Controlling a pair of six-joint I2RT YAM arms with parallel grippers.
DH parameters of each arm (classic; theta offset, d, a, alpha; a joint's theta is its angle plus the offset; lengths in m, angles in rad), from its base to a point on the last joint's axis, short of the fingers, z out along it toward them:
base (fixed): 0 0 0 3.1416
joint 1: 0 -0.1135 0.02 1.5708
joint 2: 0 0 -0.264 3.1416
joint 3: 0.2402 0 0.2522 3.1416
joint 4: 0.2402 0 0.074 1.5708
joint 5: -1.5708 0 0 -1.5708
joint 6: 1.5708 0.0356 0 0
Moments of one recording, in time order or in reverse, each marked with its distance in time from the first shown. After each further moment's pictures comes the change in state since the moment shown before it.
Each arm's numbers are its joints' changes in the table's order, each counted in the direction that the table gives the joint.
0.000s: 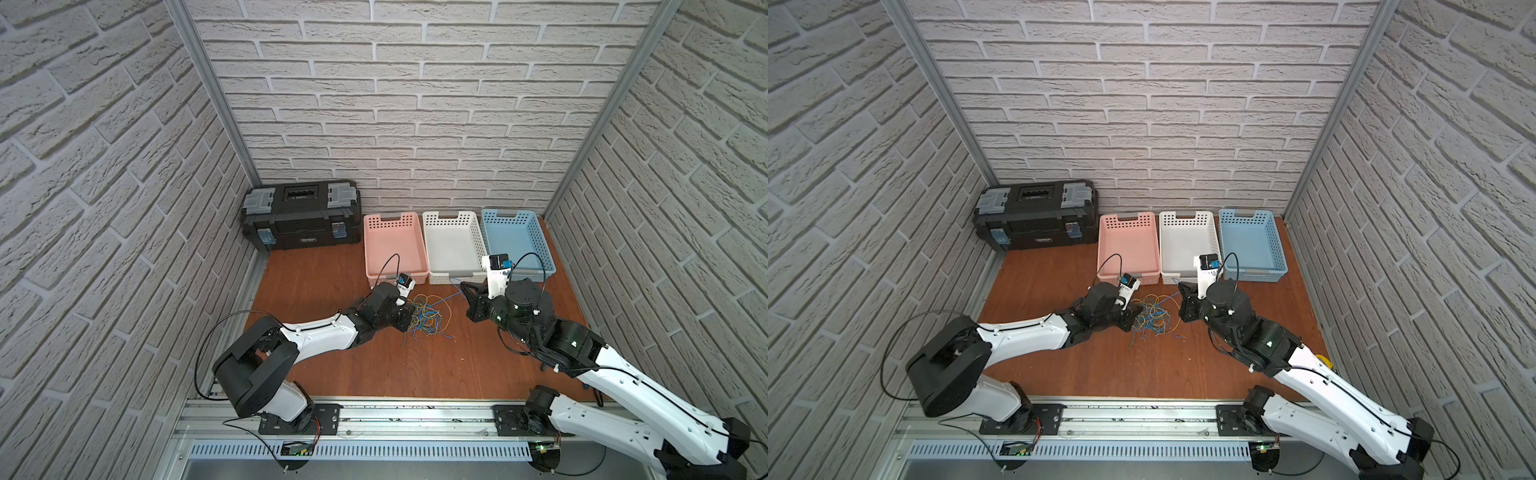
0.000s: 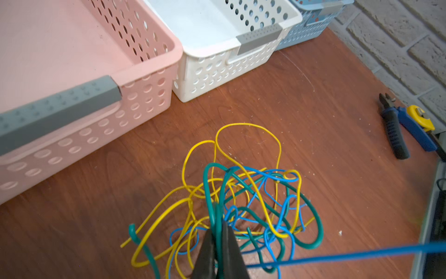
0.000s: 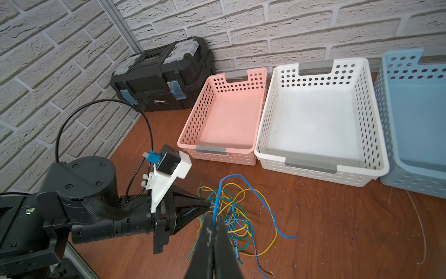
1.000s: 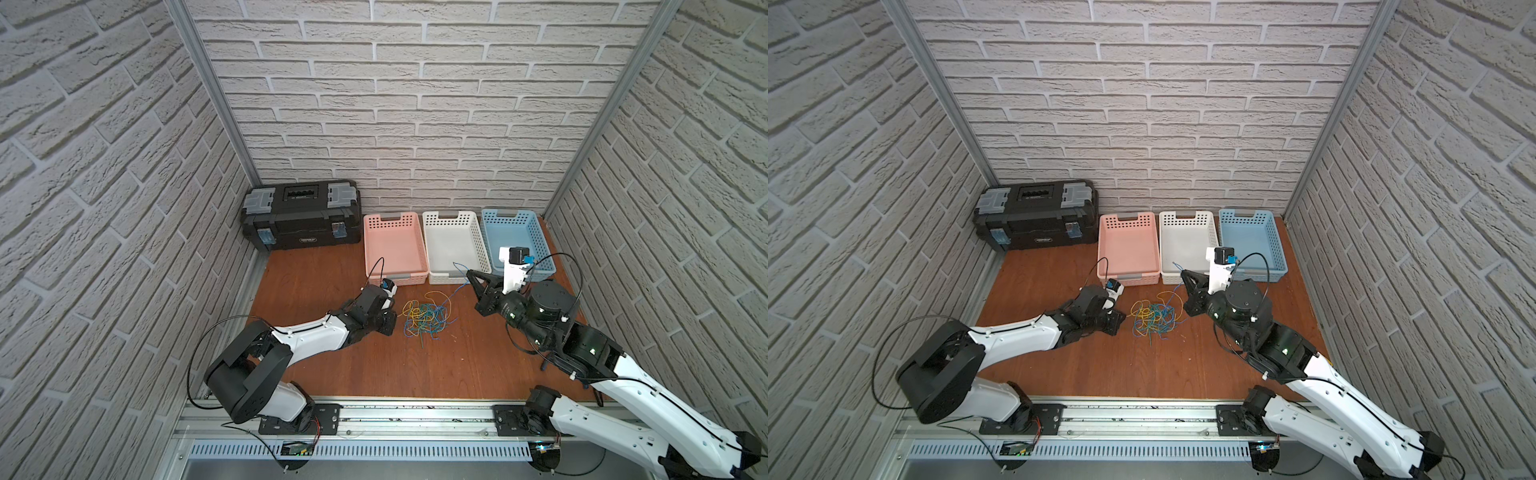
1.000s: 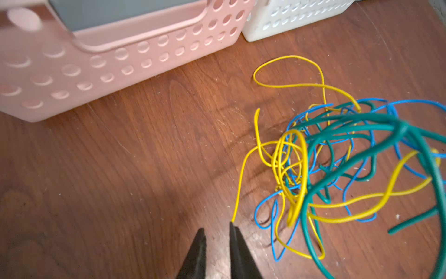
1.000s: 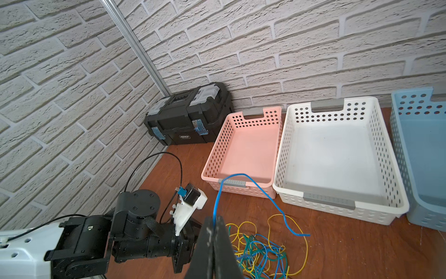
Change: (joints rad) left arm -0.080 -0.061 -0.074 0.127 0.009 -0.034; right arm 0.001 -0.048 0.039 -0.101 0.048 0.011
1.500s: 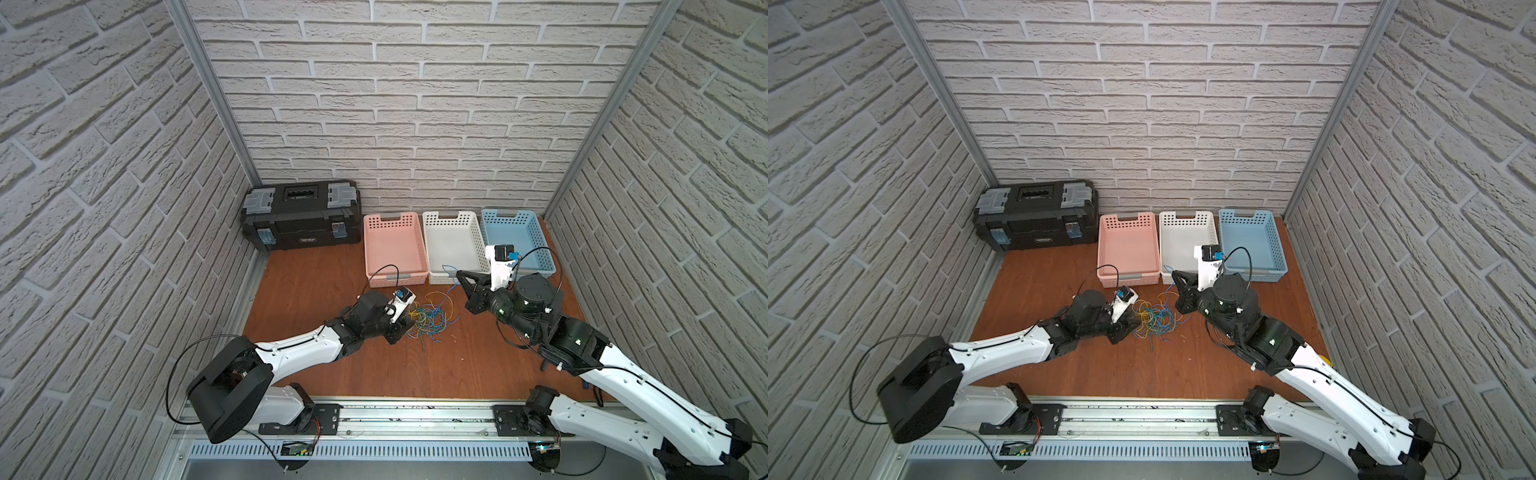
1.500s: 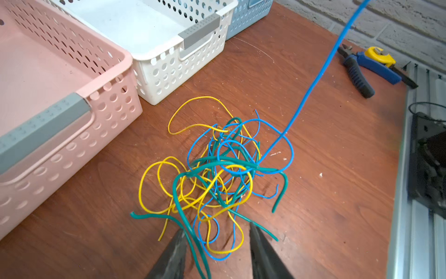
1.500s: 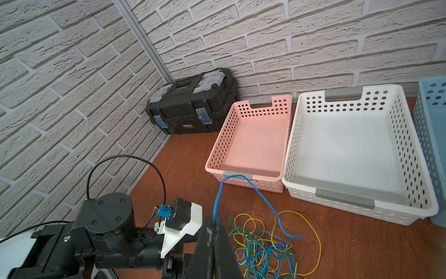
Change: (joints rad) left arm 0.053 -0.109 -0.043 -0.137 -0.159 0.346; right arm 0.000 0.051 0.002 -0.006 0.032 0.003
